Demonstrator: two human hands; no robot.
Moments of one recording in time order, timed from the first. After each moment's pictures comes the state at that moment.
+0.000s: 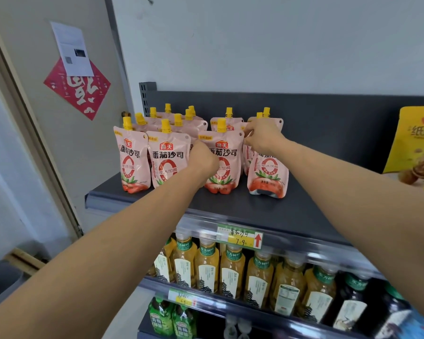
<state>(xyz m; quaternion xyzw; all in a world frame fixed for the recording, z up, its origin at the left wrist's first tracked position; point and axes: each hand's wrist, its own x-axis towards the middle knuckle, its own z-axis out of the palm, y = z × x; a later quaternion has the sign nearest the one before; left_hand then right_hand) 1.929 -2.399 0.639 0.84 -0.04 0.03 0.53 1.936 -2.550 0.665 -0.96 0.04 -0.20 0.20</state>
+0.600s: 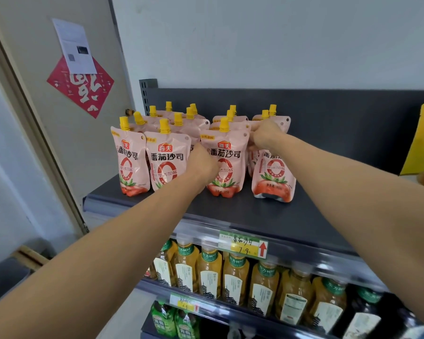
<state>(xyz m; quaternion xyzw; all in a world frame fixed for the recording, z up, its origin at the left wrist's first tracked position) 1.945 -2.397 0.627 0.86 -0.09 0.04 0.50 1.977 -2.561 0.662 -0.90 0.13 -0.13 0.39</state>
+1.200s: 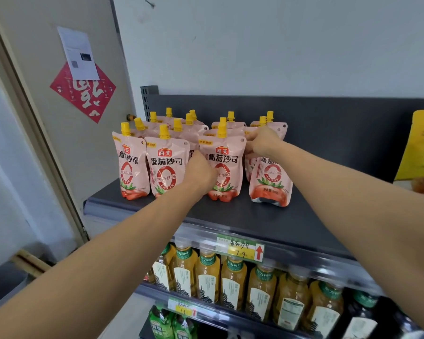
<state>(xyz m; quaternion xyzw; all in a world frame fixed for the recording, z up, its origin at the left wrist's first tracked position) 1.935 -2.395 0.623 0.87 -0.08 0.06 0.49 1.963 -2.560 0.660 -0.90 0.10 -0.12 0.40</state>
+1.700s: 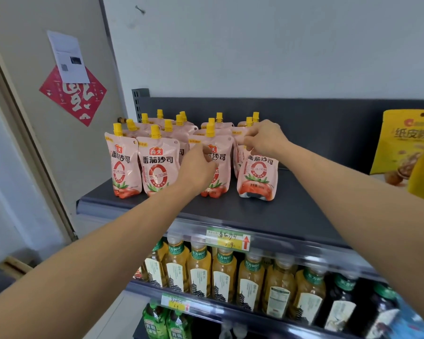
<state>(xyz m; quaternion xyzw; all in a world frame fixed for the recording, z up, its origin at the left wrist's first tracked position) 1.902 -2.396 0.633 0.86 -0.17 0.13 0.46 1.908 -2.570 0.673 -0.93 0.07 -0.22 0.30</state>
